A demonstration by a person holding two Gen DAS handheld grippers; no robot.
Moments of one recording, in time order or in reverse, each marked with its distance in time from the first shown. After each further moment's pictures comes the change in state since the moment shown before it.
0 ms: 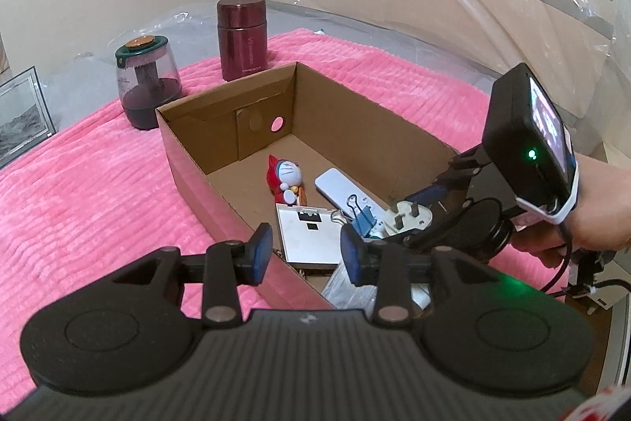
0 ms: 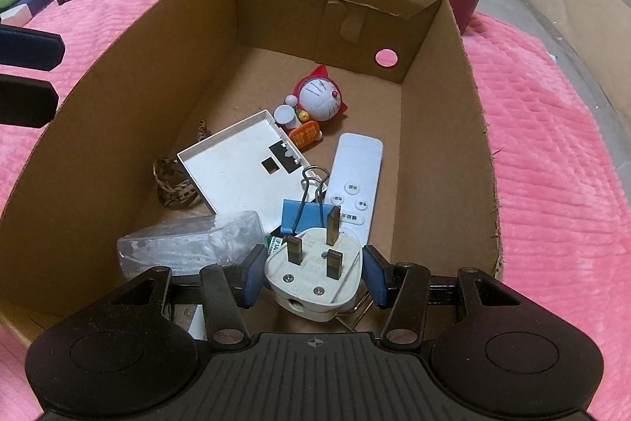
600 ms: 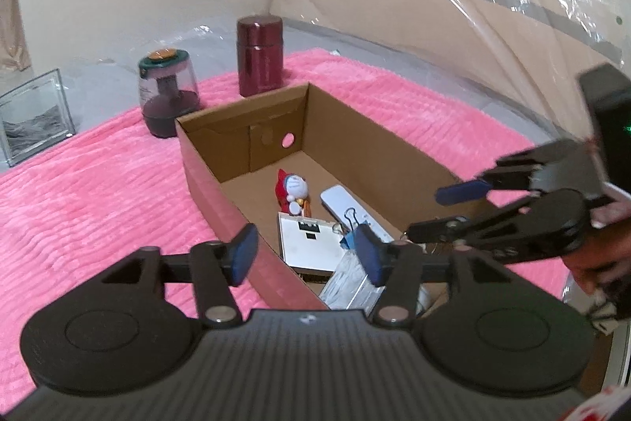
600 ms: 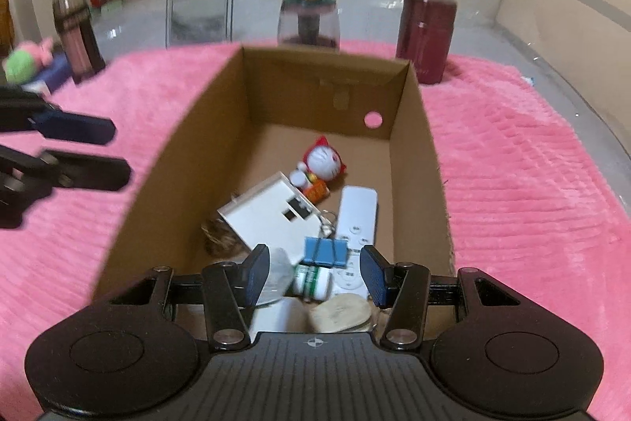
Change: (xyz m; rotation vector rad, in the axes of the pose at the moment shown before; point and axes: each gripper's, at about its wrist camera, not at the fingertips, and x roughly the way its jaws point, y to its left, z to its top) left arm -0.032 -0.010 -0.005 -0.057 -0.071 0.051; right arm -0.092 0.007 -0.019 0.137 -0.234 0.051
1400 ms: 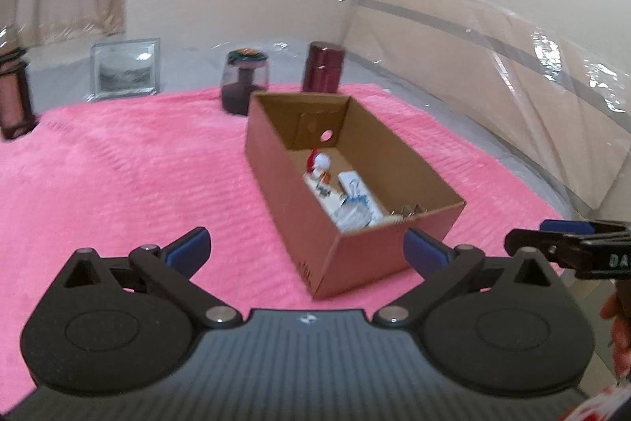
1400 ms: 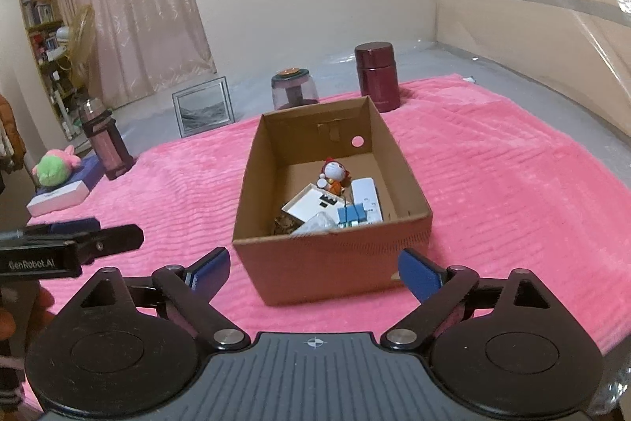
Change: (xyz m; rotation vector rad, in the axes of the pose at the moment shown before) left arm -0.143 -0.050 -0.097 -0.259 -0.105 0.156; right arm -0.173 0.049 -0.094 0.245 -0.198 0.005
